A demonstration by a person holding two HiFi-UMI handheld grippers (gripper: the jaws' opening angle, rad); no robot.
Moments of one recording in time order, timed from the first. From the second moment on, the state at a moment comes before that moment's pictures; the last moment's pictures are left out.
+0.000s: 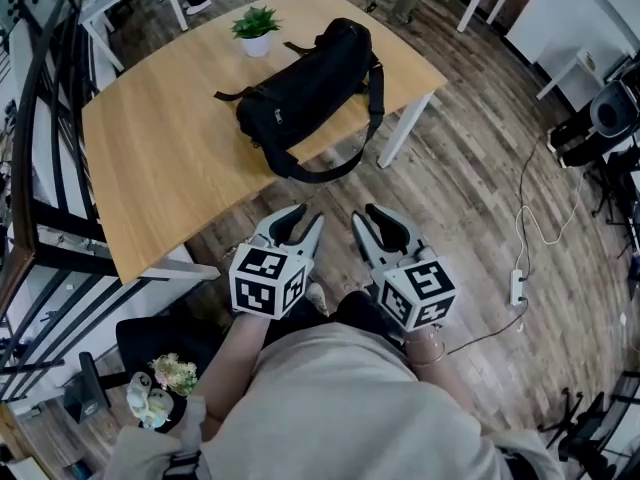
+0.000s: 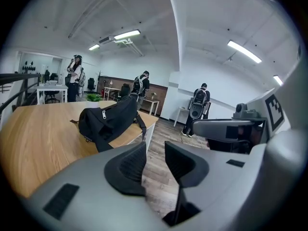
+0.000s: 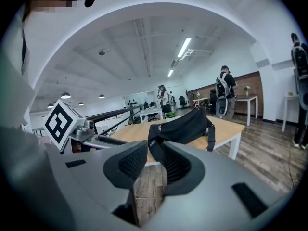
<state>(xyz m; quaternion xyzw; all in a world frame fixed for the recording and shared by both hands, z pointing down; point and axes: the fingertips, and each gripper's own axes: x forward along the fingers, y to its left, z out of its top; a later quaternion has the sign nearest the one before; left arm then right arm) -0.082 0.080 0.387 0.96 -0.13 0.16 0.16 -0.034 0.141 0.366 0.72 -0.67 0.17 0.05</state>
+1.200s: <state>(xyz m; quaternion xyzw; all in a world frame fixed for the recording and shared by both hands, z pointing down) -0.046 -0.091 0.382 0.93 -0.29 0.13 0.19 0.032 -0.058 0.366 0.60 -0.78 0.16 0.07</state>
